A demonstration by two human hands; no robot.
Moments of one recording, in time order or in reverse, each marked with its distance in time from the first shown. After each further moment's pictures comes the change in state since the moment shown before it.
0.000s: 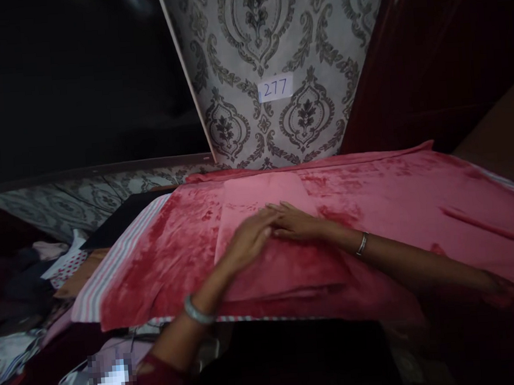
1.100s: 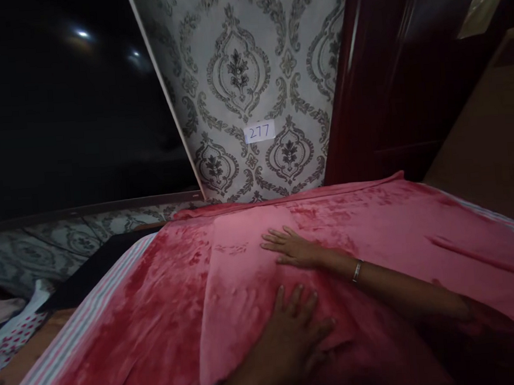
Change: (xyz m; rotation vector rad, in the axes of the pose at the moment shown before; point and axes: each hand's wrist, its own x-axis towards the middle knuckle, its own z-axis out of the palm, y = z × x) left_hand -0.027 0.041 0.075 0.292 -0.328 0.243; right_hand -0.003 0.048 -0.002 -0.031 0.037 0.099
